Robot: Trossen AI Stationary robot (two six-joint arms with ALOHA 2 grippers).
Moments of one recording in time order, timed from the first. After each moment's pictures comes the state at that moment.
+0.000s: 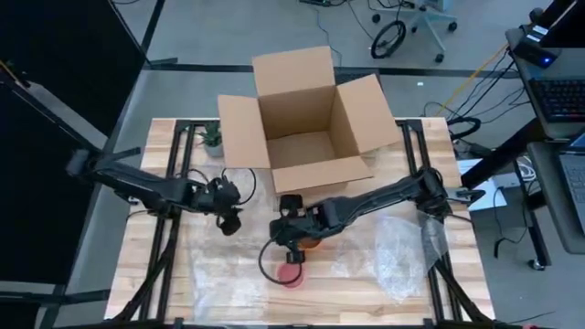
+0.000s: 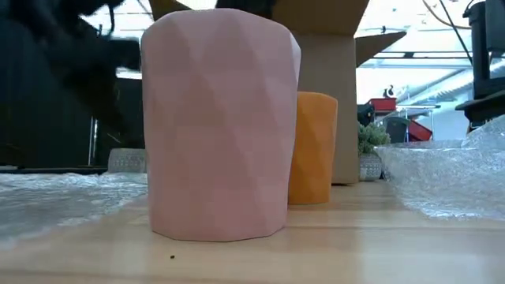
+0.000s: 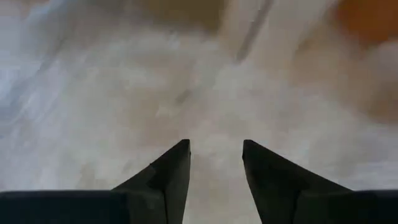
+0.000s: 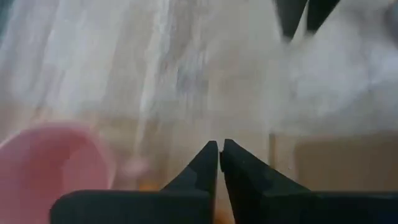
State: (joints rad) left arm -0.25 1.04 0.61 -0.51 -0.28 -0.58; right arm 0.29 2.01 1.89 -0.91 0.19 0.15
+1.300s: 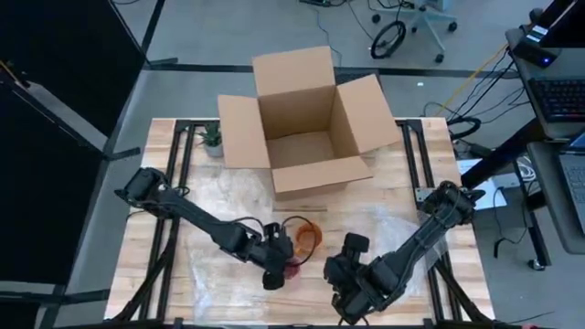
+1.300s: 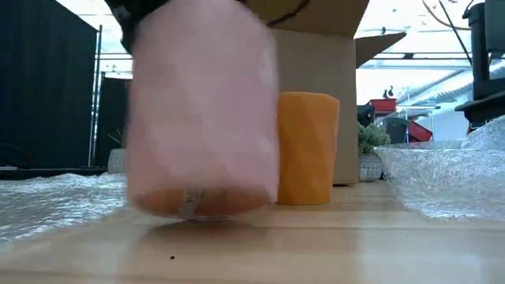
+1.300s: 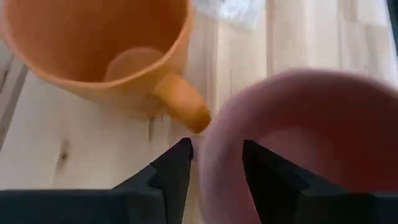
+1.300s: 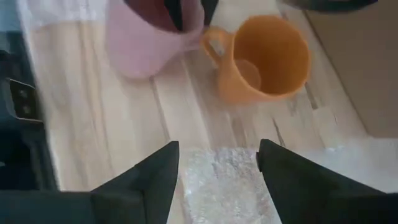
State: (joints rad) left arm -0.45 1.84 1.20 -0.34 -0.20 -0.46; right arm 0.72 1.96 1.83 -1.30 0.48 0.95
